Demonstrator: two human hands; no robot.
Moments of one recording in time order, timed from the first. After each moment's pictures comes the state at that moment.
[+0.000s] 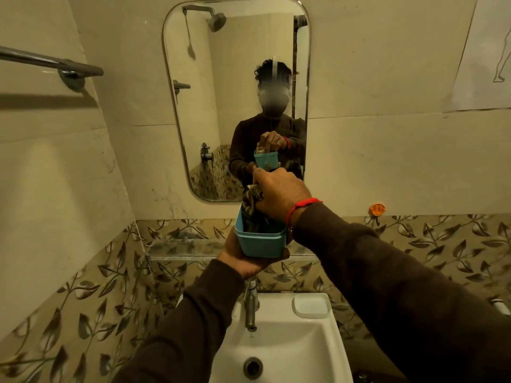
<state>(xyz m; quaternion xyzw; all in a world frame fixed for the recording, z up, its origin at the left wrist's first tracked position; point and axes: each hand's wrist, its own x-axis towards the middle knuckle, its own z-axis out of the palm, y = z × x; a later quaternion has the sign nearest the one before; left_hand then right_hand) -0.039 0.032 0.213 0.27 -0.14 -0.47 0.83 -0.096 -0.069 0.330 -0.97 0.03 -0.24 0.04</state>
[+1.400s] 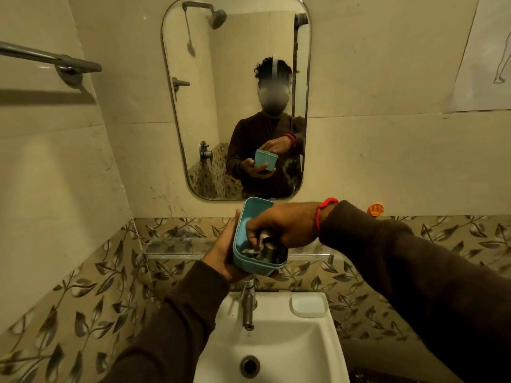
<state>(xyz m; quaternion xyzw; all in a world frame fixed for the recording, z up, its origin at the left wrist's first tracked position) -0.023 0.044 0.211 0.42 -0.10 -0.45 0.78 -0.132 -0.079 0.329 -0.97 -0.20 0.07 0.11</state>
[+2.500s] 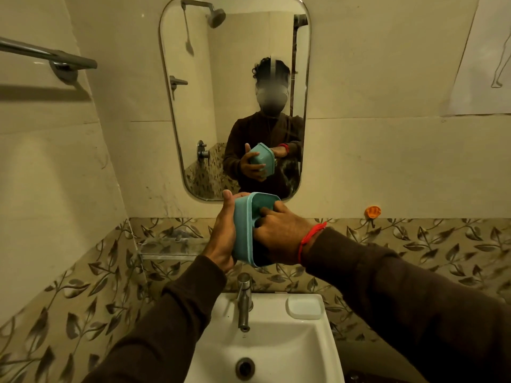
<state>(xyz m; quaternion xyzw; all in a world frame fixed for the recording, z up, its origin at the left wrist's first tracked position) -0.021 0.036 0.229 0.54 -0.23 -0.21 0.78 -0.123 -0.072 0.286 -0.95 -0.16 -0.12 -0.24</state>
